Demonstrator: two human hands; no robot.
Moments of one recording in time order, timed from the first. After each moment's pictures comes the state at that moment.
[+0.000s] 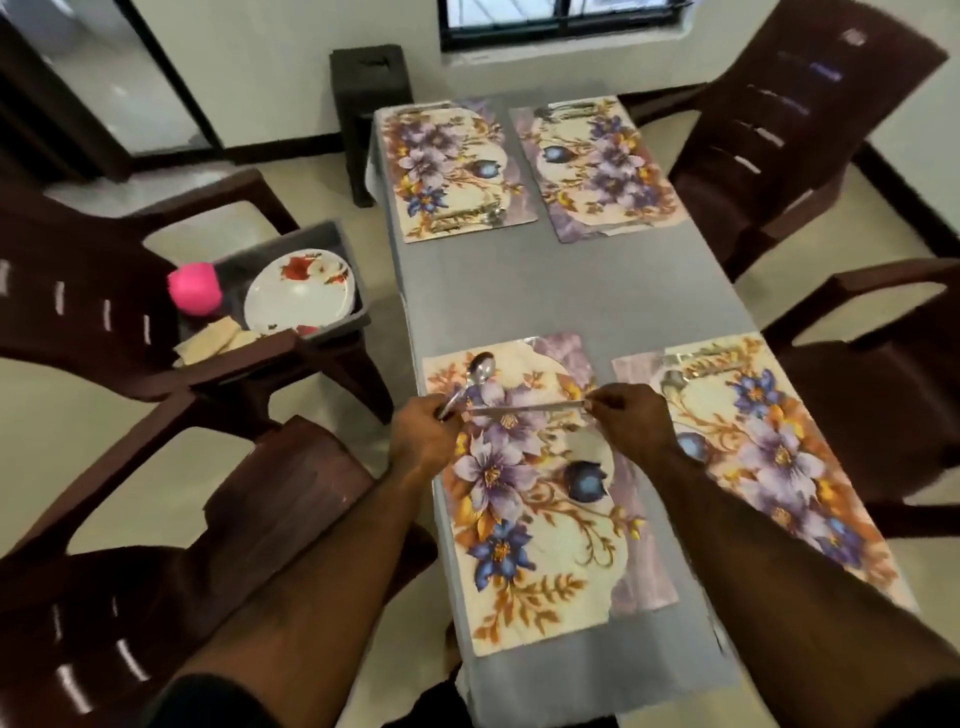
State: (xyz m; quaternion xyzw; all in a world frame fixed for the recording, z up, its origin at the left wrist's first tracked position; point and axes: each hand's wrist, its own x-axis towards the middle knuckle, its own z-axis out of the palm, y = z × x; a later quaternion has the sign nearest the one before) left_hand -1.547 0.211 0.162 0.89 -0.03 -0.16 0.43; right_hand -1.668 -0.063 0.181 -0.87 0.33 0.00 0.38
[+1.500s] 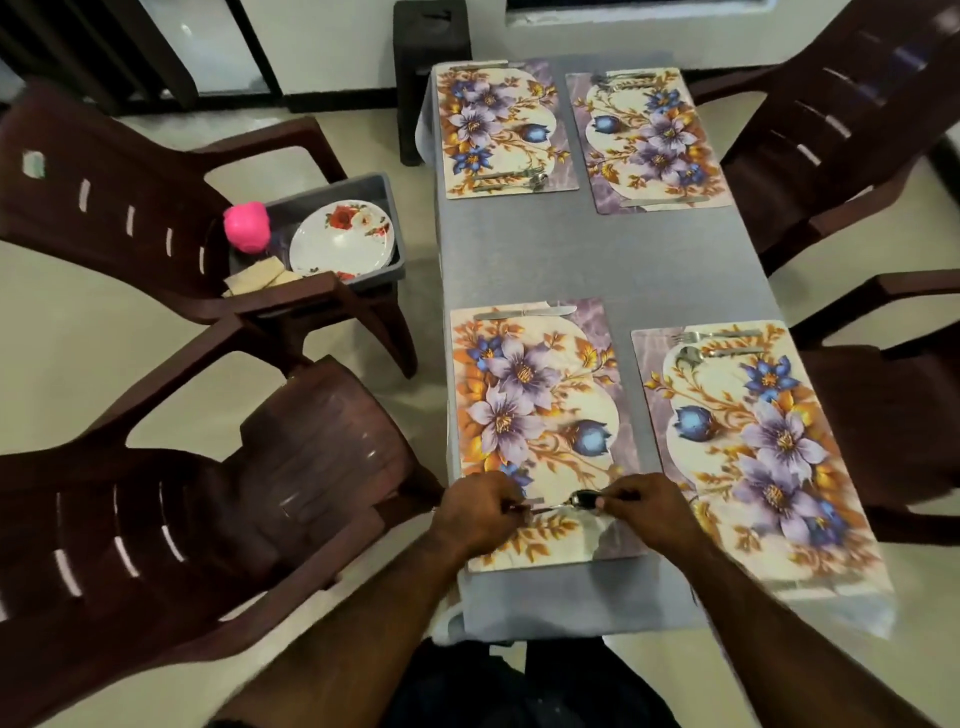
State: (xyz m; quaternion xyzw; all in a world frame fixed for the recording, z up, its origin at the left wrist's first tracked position) left_hand -1.715 0.238 0.162 0.90 -0.25 -0.28 0.23; right_hand -1.816 -0.029 0.168 -0.84 0.26 0.18 0.44
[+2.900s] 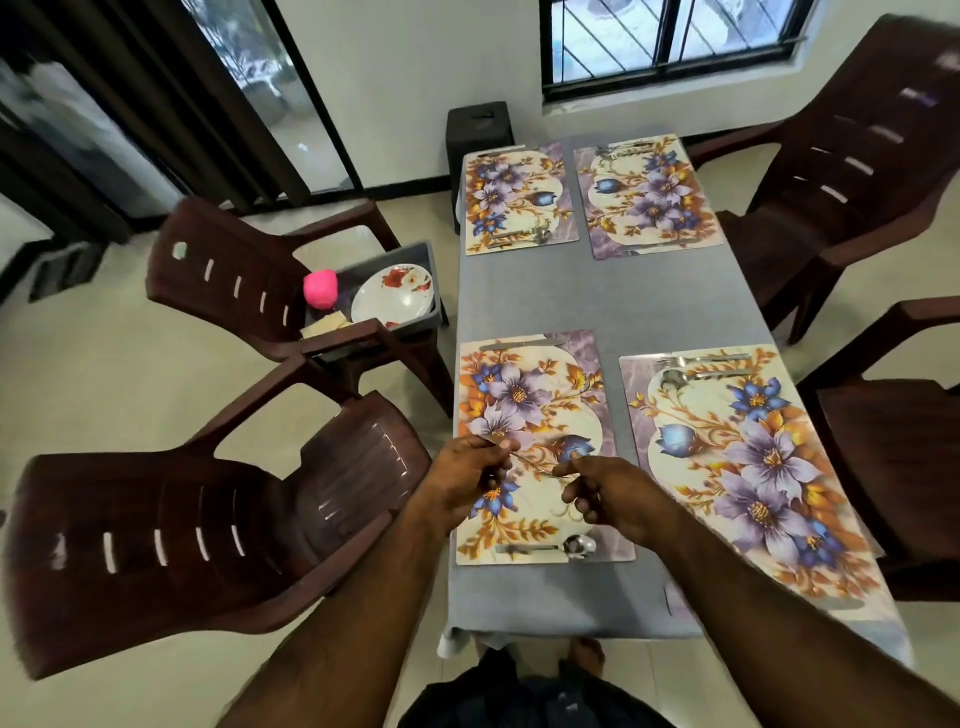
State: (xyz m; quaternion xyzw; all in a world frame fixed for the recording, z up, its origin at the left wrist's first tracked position) left_hand -1.732 0.189 0.259 0.64 0.14 -0.32 0.68; right_hand -1.805 -0.036 0.238 -0.54 0.29 0.27 0.74
